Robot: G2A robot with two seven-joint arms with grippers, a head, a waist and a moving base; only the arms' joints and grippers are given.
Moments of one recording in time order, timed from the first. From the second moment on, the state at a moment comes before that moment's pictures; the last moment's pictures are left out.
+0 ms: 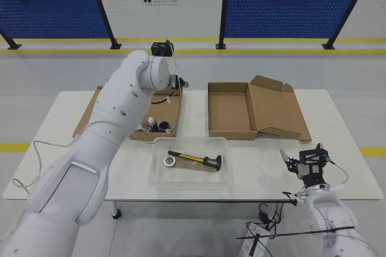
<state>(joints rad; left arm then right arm) 0.29 -1.41 -0.85 -0.91 0.83 0.30 -1.10 -1.73 -1.15 1.60 -1.80 -1.33 0.00 0.00</state>
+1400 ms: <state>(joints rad) 0.76 -1.27 -1.12 -1.63 1.07 0.15 -1.27 -1.73 -1.15 1.60 -1.80 -1.33 0.00 0.00</state>
